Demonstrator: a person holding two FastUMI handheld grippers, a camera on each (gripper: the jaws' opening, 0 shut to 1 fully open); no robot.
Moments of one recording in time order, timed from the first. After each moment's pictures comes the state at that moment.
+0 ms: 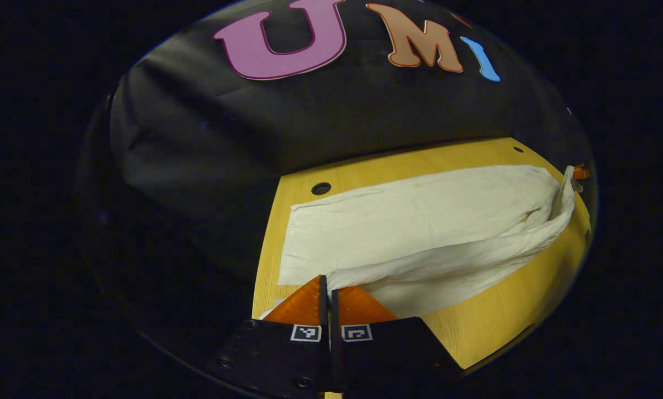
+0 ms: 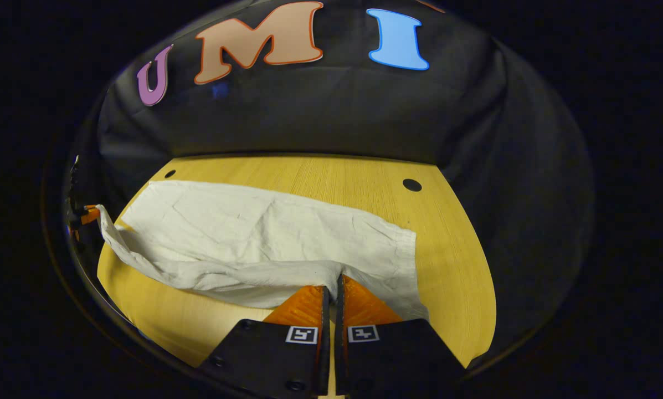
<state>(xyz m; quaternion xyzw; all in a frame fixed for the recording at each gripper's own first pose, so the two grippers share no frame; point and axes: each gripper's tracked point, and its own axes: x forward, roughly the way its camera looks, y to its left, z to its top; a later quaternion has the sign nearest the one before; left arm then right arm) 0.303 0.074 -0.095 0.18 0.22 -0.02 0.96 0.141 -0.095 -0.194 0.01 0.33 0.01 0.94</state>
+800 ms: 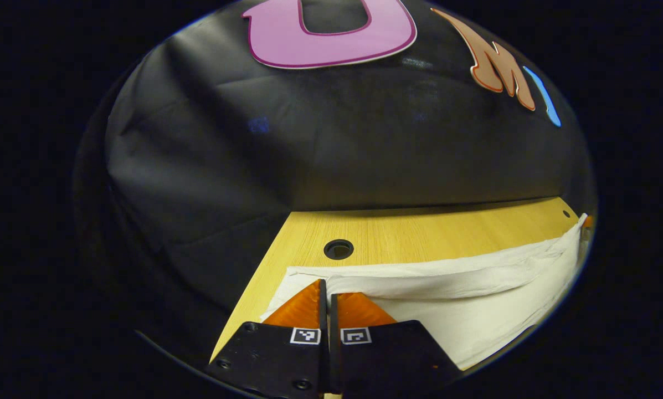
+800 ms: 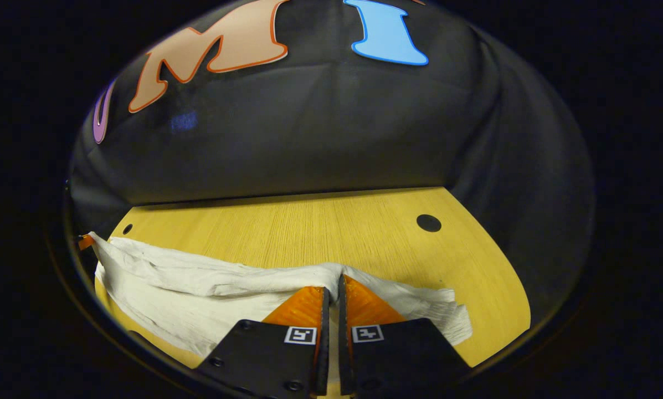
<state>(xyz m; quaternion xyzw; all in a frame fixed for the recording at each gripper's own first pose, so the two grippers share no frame) 0.538 0.059 -0.098 0.12 0.16 0.03 0.98 0.314 -0.073 -0.232 0.05 0.29 -0.05 0.96</state>
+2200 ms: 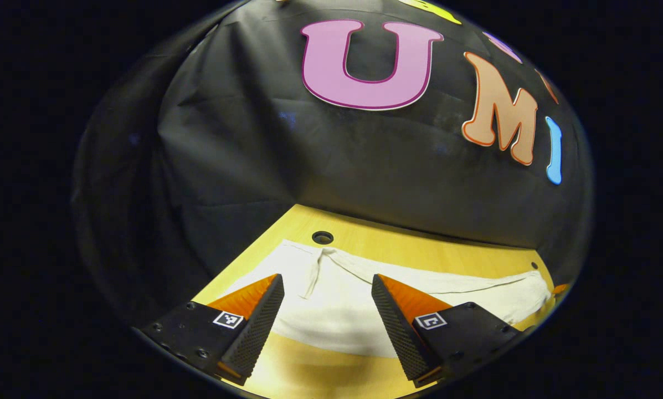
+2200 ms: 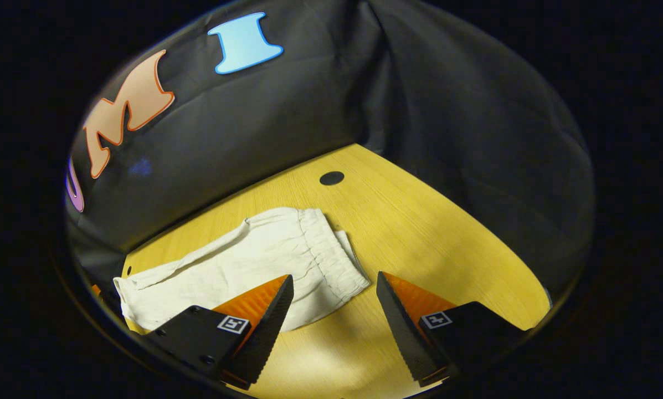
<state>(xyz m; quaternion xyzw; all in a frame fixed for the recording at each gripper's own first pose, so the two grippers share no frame) 0.393 -0.001 -0.054 -0.03 0.11 0.06 0.99 0.202 -0.204 -0.274 0.21 0.31 -0.15 0.91</state>
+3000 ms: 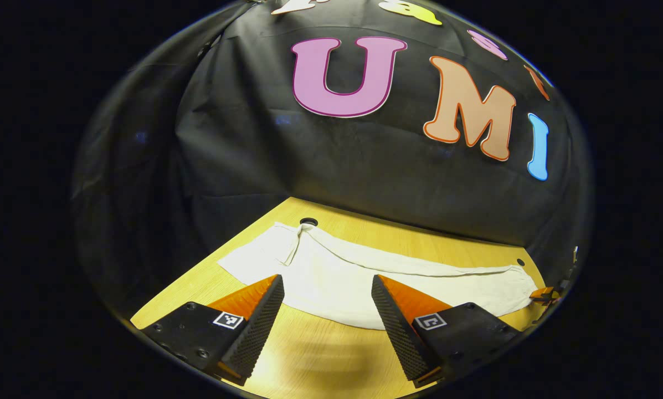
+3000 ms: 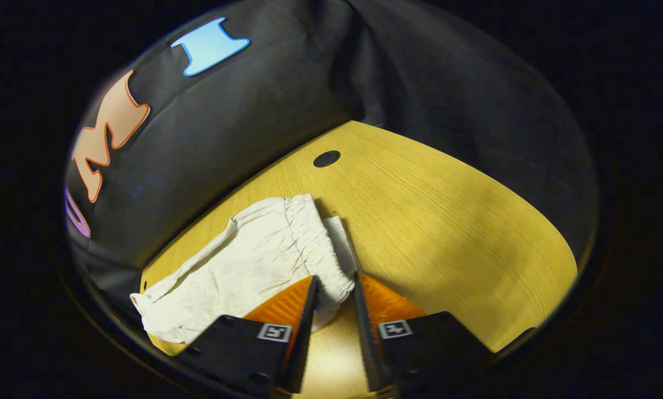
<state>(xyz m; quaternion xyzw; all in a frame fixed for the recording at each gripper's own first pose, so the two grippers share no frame) 0.319 -0.064 -0.063 -0.02 0.11 0.07 0.99 0.223 -0.206 -0.302 0.28 0.32 -0.12 0.90</state>
